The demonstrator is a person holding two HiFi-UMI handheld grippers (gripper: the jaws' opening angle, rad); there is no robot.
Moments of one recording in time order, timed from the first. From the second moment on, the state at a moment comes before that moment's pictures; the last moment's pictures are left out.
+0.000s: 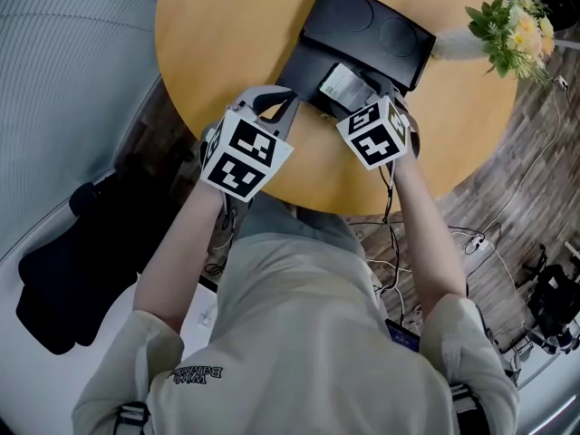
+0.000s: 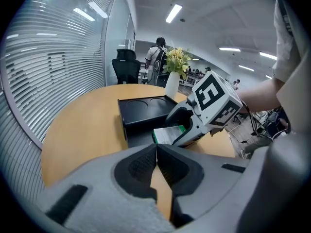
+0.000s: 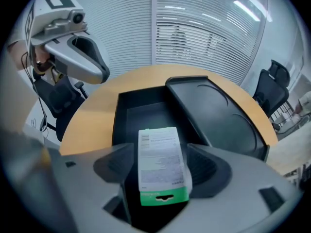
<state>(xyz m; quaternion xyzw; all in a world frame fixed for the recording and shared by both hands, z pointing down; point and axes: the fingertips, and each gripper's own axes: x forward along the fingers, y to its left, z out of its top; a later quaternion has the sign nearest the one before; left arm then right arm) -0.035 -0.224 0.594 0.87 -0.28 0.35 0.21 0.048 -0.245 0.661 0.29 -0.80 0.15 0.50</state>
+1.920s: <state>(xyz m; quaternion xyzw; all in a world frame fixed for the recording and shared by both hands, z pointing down) 0.010 -0.193 0.209 0.92 -0.35 0.11 -0.11 0.144 -0.160 0.167 0.56 -0.82 -0.04 0.00</state>
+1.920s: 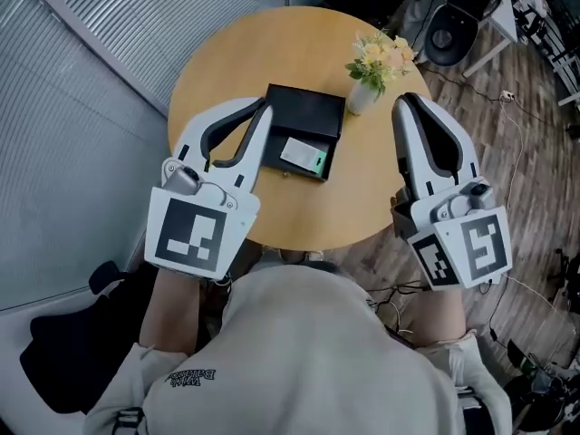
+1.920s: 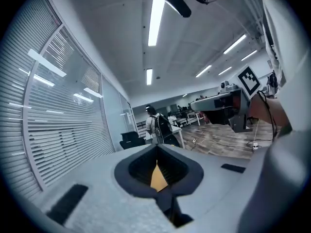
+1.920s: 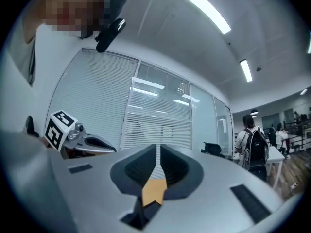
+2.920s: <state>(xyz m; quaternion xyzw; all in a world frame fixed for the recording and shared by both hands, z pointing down) -0.014 -0.165 0.242 0.92 -0.36 0.14 -0.10 0.131 -0.127 0.203 0.53 -0.84 -0.02 0.05</state>
